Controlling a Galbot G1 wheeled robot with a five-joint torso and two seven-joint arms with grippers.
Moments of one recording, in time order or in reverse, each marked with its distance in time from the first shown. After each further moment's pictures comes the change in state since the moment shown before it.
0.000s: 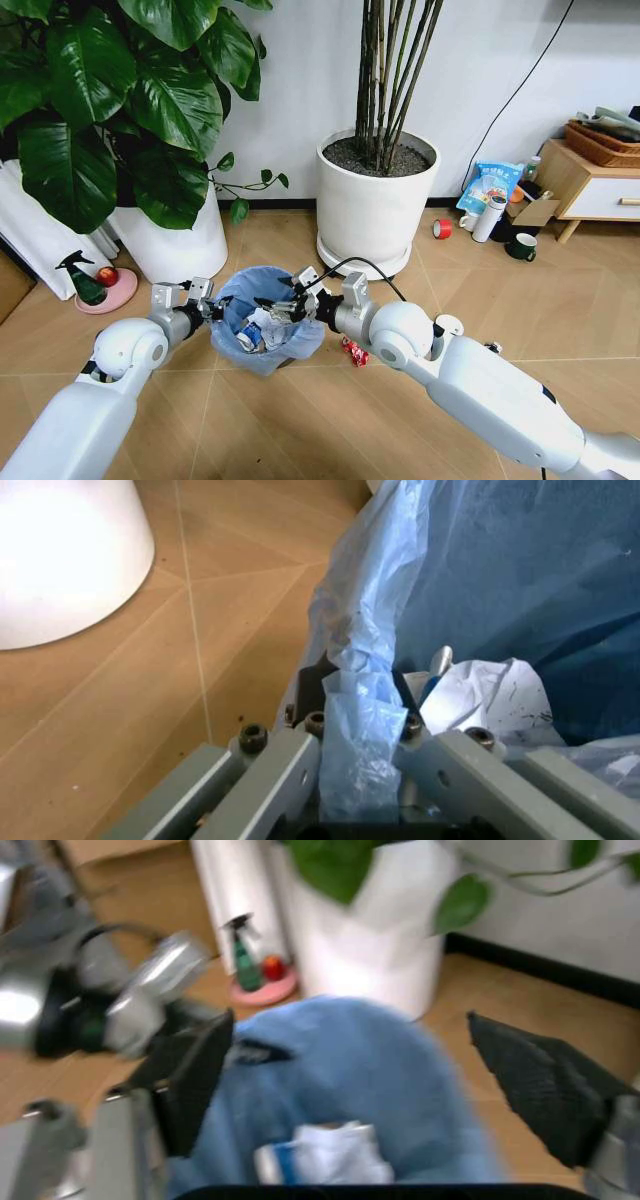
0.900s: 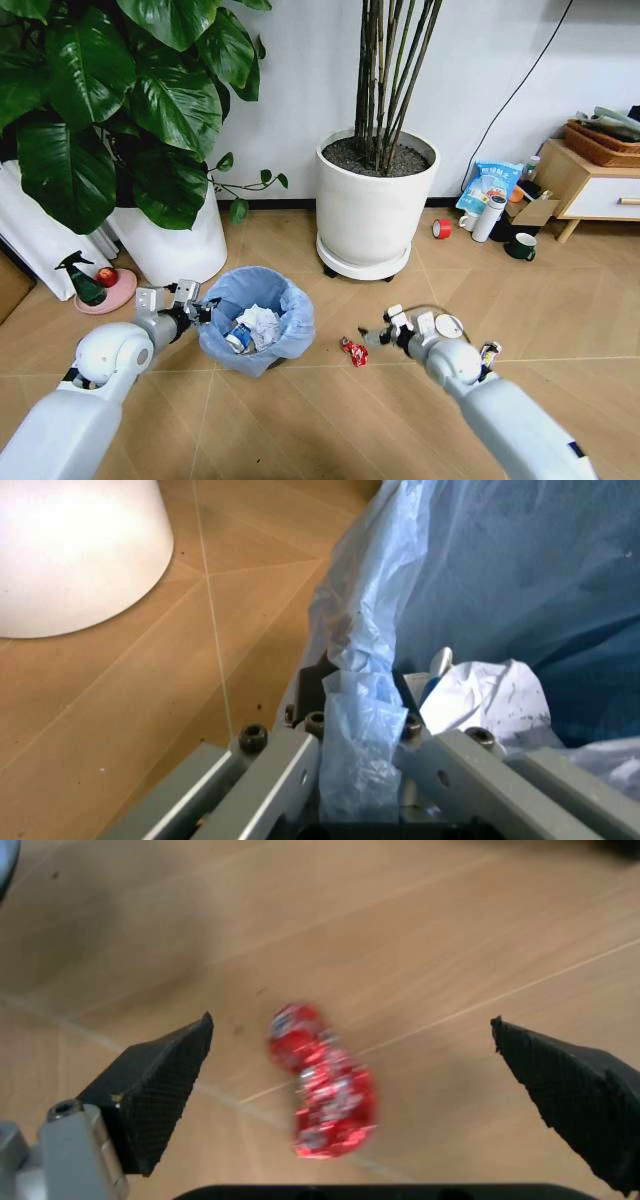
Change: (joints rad) left arm 0.047 0.027 -0.052 -0.022 -0.006 0.000 0.020; right arm -0.314 0.104 0.317 -0.538 -0.312 0.042 -0.170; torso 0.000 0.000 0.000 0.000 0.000
